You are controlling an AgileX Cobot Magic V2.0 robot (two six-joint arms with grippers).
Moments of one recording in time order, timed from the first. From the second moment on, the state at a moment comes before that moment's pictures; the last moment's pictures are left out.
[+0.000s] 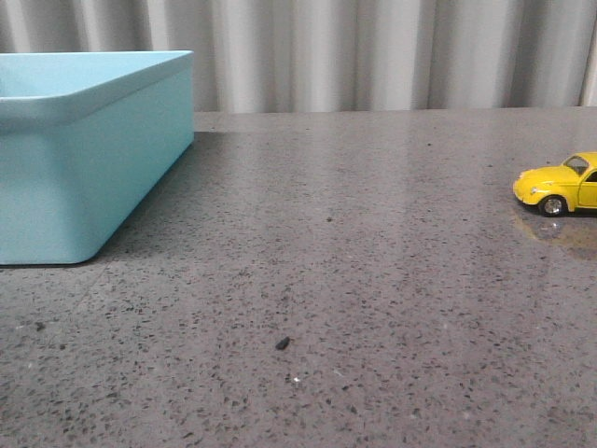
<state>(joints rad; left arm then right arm) -0.39 0.48 -0.45 -0.37 0.37 0.12 0.20 1.26 -1.36 -0.05 1.24 -0.23</state>
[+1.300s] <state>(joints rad) -0.39 0.48 -0.45 -0.37 0.37 0.12 0.09 1.53 -1.31 0.03 1.10 0.00</state>
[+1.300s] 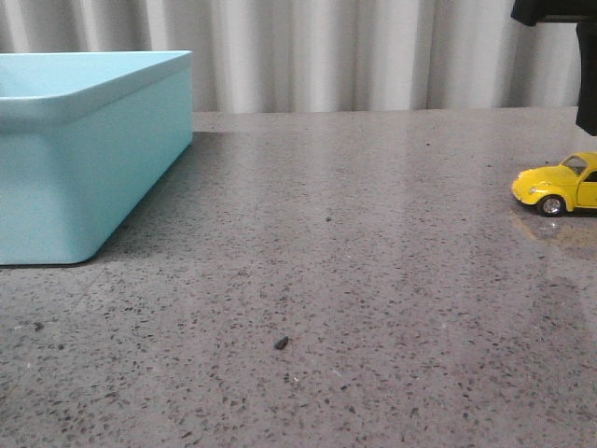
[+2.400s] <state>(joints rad) -0.39 0.48 -0.45 -0.37 0.37 0.12 0.06 1.59 -1.31 0.03 1.09 0.00</state>
